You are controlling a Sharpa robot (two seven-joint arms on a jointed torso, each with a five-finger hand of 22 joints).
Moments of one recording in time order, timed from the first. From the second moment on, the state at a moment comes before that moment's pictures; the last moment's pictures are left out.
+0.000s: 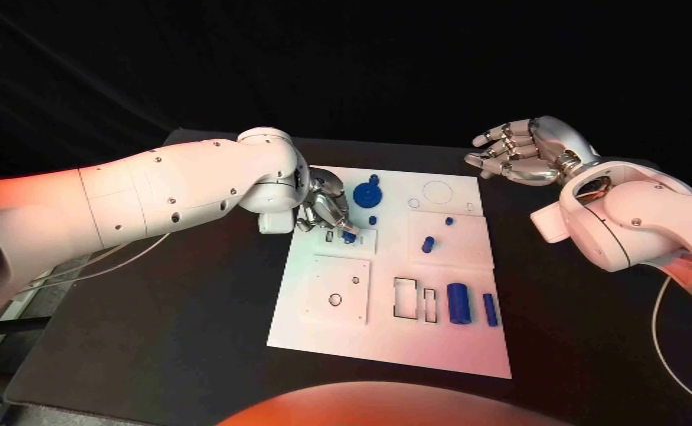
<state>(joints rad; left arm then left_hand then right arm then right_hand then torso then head) 1.27 -0.71 -0.07 1.44 -0.87 0.31 -0.52 1.20 -0.13 0.67 0.29 0.20 0.74 0.08 0.91 0.62 1.19 0.00 1.18 0.83 1.46 -0.05 1.47 1.31 0.12 1.24 0.06 1.36 1.07 1.32 -0.95 -0.16 1.66 -0.72 -0.57 -0.02 1.40 -0.18 0.16 0.29 0.27 0.78 0.20 0.29 0.41 0.96 0.15 0.44 0.19 1.10 0.10 0.32 0.44 0.18 0.96 0.21 0.18 0.50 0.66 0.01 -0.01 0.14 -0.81</state>
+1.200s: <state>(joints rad) 1.22 -0.70 -0.07 1.47 -1.11 0.18 -0.52 1.15 -0.18 0.74 0.25 0.23 0.78 0.07 0.90 0.62 1.24 -0.01 1.20 0.87 1.47 -0.06 1.47 1.31 0.11 1.26 0.04 1.39 1.11 1.31 -0.95 -0.16 1.65 -0.72 -0.57 -0.01 1.39 -0.17 0.16 0.29 0.29 0.78 0.20 0.29 0.40 0.97 0.15 0.44 0.18 1.11 0.10 0.31 0.44 0.18 0.96 0.21 0.17 0.49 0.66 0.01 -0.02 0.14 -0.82</state>
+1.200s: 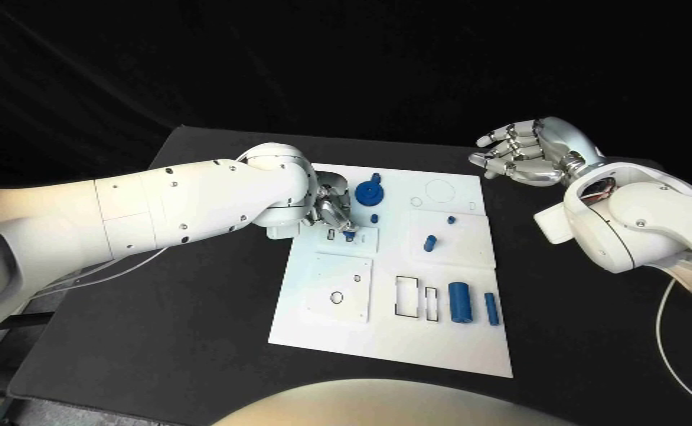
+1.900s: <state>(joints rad) 1.22 -0.70 -0.07 1.46 -1.15 0.20 -0.52 1.13 -0.19 0.74 0.25 0.25 0.79 0.06 0.90 0.62 1.25 -0.01 1.20 0.87 1.46 -0.07 1.47 1.31 0.11 1.26 0.04 1.39 1.11 1.31 -0.95 -0.16 1.65 -0.72 -0.56 -0.02 1.39 -0.17 0.16 0.29 0.32 0.78 0.20 0.30 0.39 0.97 0.15 0.44 0.16 1.11 0.10 0.30 0.43 0.18 0.96 0.21 0.17 0.48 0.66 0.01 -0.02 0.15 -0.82</state>
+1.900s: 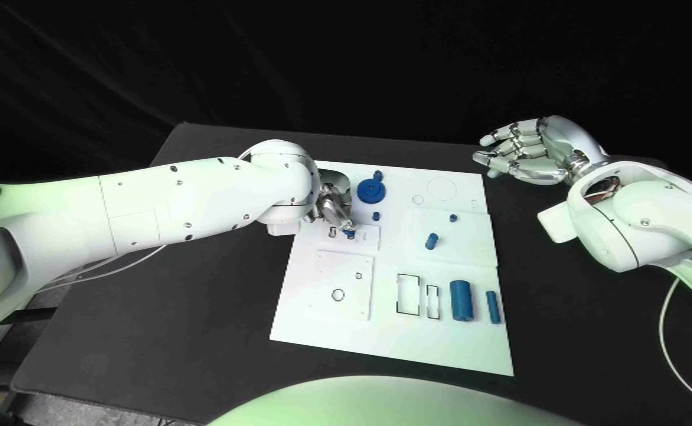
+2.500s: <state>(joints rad) 1.22 -0.70 -0.07 1.46 -1.16 0.23 -0.52 1.12 -0.19 0.74 0.25 0.26 0.80 0.06 0.90 0.62 1.25 -0.01 1.20 0.87 1.46 -0.07 1.47 1.31 0.11 1.26 0.04 1.39 1.11 1.31 -0.95 -0.16 1.65 -0.73 -0.54 -0.02 1.39 -0.17 0.16 0.29 0.33 0.78 0.20 0.31 0.39 0.97 0.15 0.44 0.15 1.11 0.10 0.30 0.43 0.18 0.96 0.21 0.17 0.48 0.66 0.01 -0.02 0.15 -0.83</state>
